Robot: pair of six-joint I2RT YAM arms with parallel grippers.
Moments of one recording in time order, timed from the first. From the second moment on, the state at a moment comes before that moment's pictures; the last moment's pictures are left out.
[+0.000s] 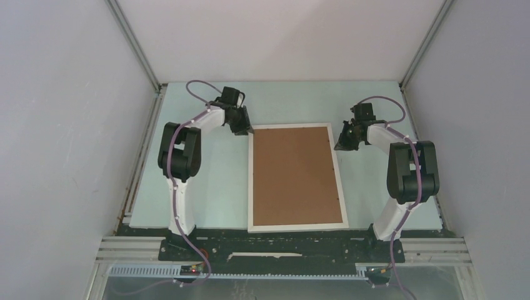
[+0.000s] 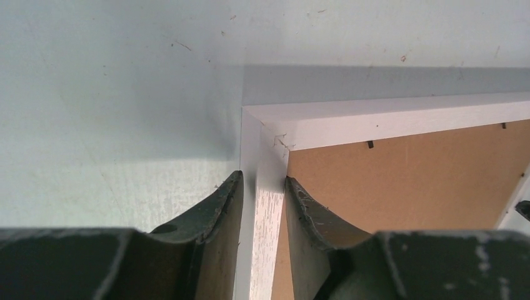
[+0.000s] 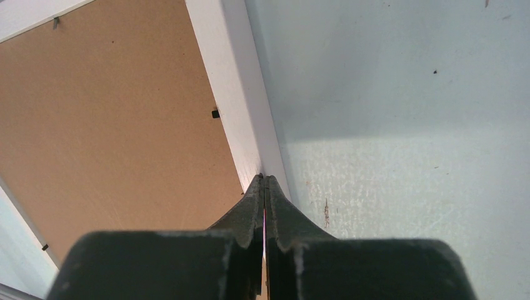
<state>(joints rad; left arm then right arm) -0.27 2.14 1.60 -0.46 0.21 -0.54 0.07 1.80 1.14 -0.39 -0.23 0.40</state>
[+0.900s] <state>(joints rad) -0.38 2.39 2.11 -0.93 -0.01 -0.45 0.08 1.80 1.14 -0.40 -0.21 0.40</state>
